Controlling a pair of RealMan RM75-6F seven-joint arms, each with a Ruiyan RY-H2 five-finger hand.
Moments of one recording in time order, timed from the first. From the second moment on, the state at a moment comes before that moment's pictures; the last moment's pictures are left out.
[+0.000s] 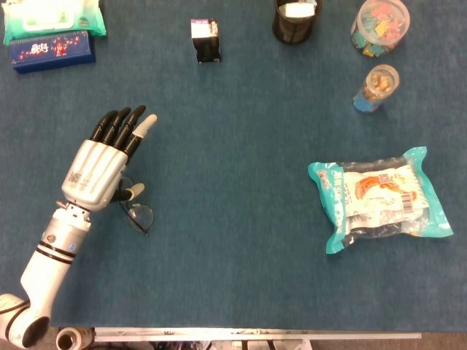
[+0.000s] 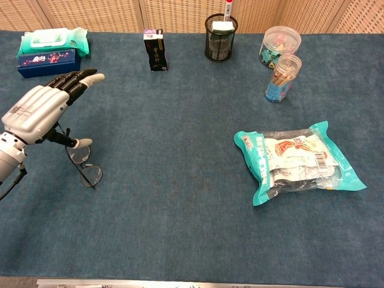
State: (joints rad) left arm -0.37 -1.57 -0.03 -1.33 1.60 1.30 0.11; right arm 0.11 -1.06 0.09 -1.63 -1.47 1.43 0.18
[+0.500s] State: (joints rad) left arm -0.38 -1.60 -0.02 -1.27 1.61 1.32 0.07; right arm 0.11 -1.05 0.09 -1.63 -1.48 1.43 0.19
